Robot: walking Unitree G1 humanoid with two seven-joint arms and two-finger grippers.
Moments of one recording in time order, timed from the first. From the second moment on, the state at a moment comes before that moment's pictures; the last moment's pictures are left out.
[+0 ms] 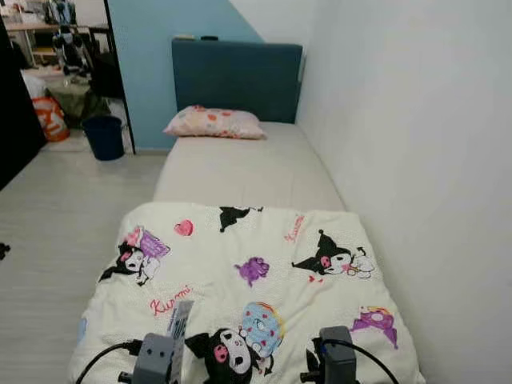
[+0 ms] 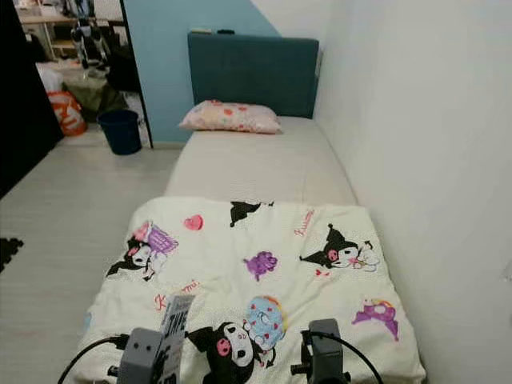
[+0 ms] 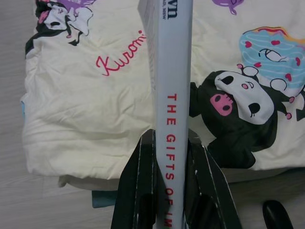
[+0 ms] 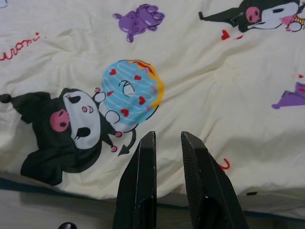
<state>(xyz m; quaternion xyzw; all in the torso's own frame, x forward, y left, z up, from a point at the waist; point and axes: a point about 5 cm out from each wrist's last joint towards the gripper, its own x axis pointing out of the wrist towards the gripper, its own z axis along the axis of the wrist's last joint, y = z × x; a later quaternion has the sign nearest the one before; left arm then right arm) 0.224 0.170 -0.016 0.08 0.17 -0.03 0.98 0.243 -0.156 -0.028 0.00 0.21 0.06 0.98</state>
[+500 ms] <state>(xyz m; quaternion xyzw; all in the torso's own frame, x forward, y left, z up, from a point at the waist) 0.221 0.170 -0.011 0.08 0.16 -0.03 0.98 0.246 -0.161 -0.023 -0.01 0.19 0.05 0.98</state>
